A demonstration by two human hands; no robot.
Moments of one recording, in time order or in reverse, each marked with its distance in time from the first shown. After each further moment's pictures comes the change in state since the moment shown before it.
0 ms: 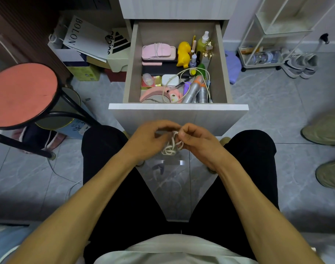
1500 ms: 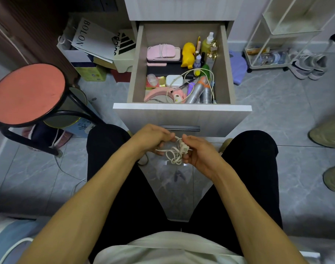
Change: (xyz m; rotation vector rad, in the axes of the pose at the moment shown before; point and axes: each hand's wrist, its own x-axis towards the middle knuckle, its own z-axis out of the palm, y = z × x) left_hand 0.019 -0.014 0.007 -0.298 -0.038 -0.554; right_hand -0.005 0.020 0.003 0.175 0.187 0.296
